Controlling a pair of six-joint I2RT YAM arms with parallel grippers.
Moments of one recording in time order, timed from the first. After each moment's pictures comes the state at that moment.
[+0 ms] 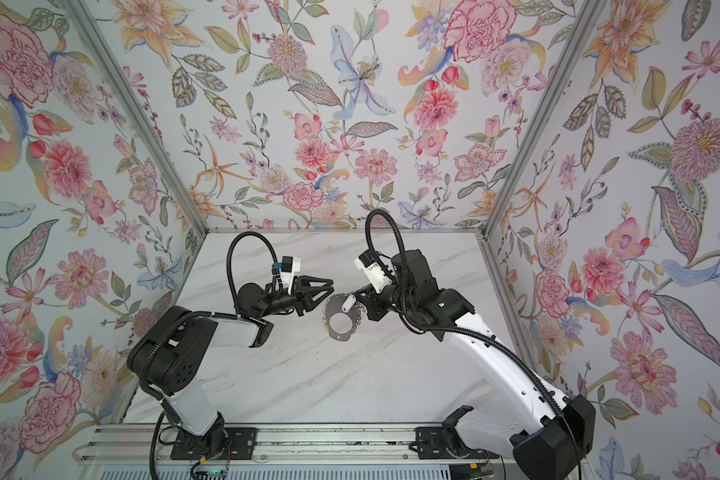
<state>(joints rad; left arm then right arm) -0.43 1.74 0.68 1.39 0.89 -0.59 0.67 1.20 1.17 -0.58 -0.29 0.01</state>
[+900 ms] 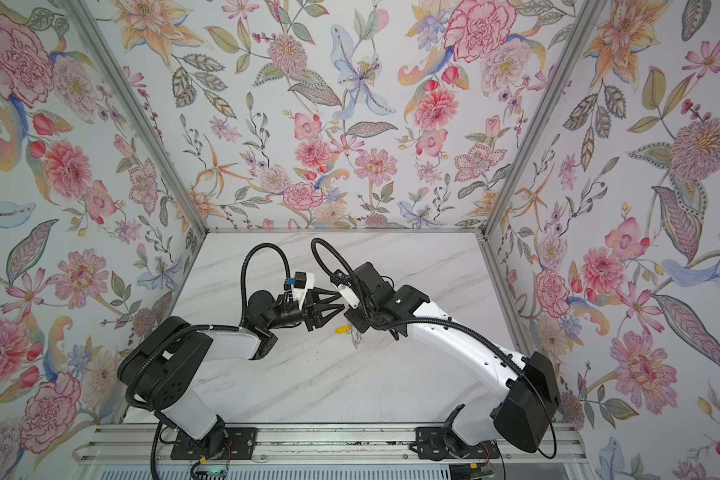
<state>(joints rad) -0.56 1.68 0.60 1.22 0.80 -0.35 0.84 1.41 1.27 -0.76 0.11 -0.12</state>
